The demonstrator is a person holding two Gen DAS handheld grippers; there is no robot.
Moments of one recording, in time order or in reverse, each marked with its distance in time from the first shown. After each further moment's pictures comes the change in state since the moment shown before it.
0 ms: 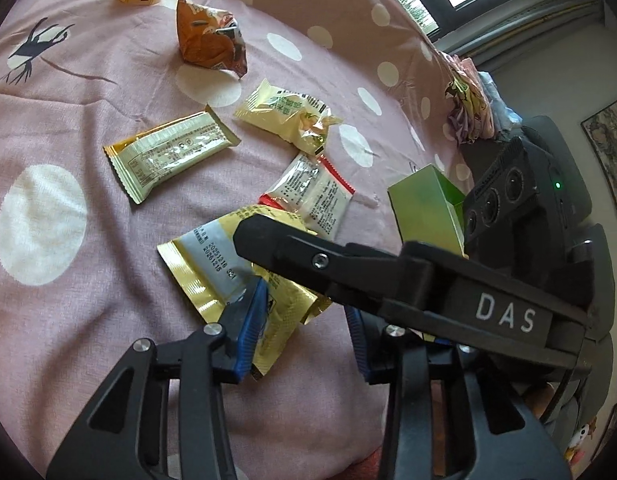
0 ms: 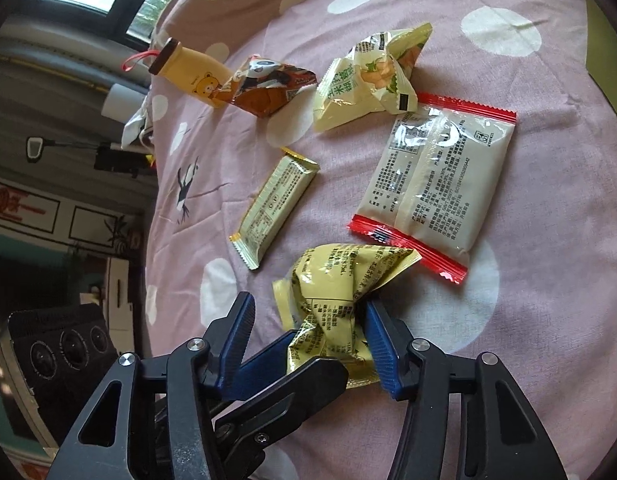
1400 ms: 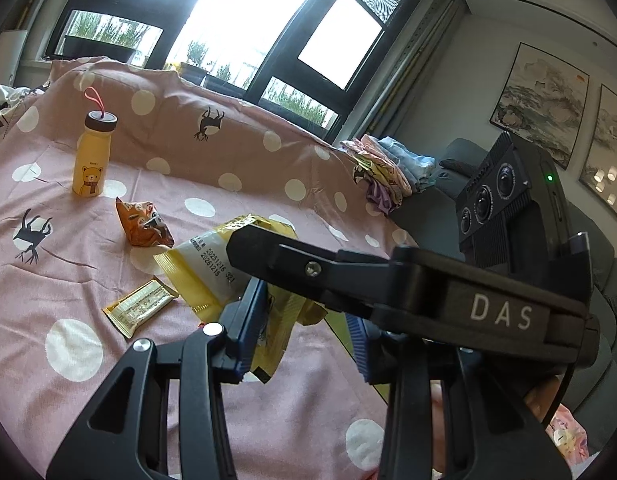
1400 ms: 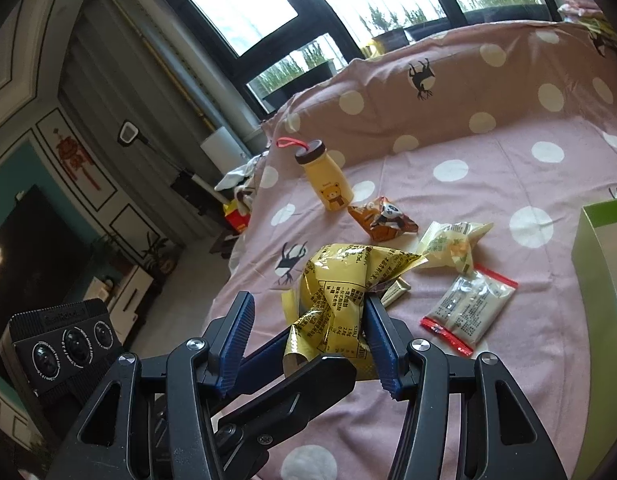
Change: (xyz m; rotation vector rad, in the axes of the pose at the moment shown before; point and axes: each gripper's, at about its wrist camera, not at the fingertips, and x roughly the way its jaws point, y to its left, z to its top) left arm -0.085 -0.065 -0.026 0.360 -0.461 -0.113; right arm -0.109 0.084 -0.045 -0.370 -0.399 0.080
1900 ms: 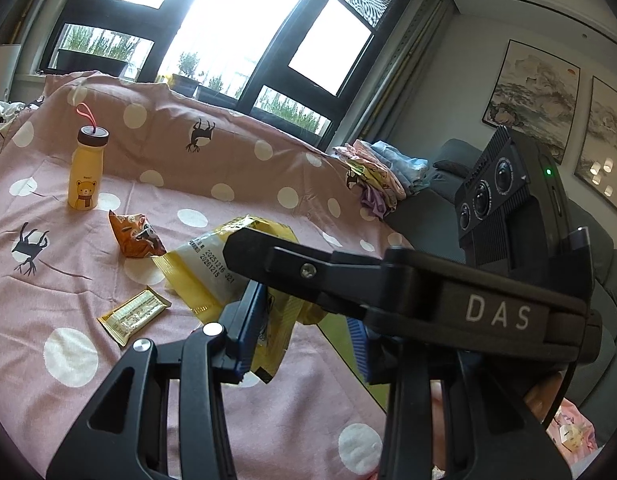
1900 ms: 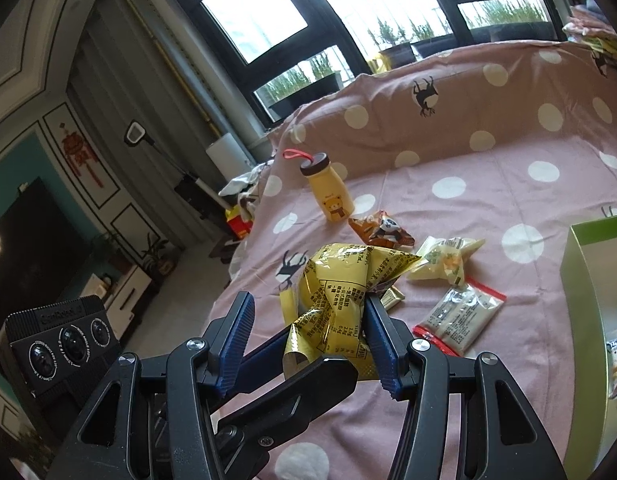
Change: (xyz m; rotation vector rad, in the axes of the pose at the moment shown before) left arm -0.001 -0.010 -0.002 0.028 -0.023 -0.006; right arm -0.019 0.007 0.000 -0.041 -0.031 -0.005
